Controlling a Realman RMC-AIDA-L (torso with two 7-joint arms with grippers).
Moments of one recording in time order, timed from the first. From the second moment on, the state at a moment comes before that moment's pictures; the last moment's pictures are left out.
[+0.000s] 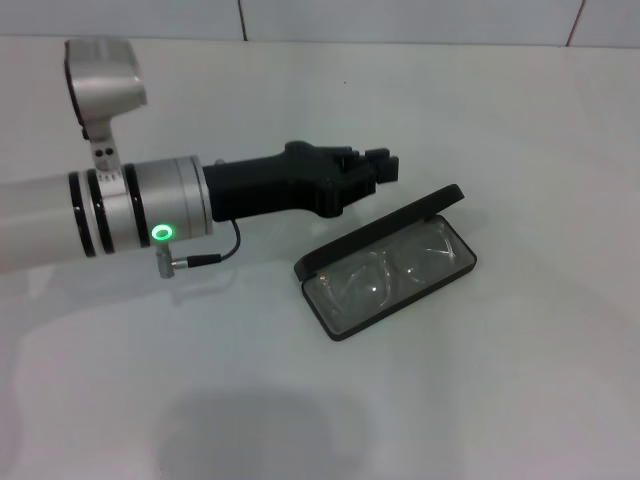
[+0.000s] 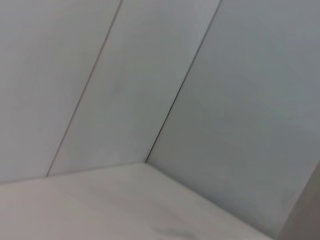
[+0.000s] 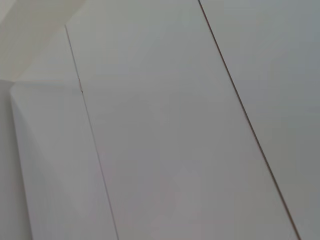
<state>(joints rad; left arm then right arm) -0.74 -2.10 0.79 0.28 1.74 1.41 -1.36 0.16 2.02 -0.36 -0.97 -1.24 -1.80 1.64</state>
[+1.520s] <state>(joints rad) -0.75 -2.11 0.84 0.15 1.73 1.25 -1.27 0.25 2.02 -0.36 -0.75 -1.25 -1.84 1.54</state>
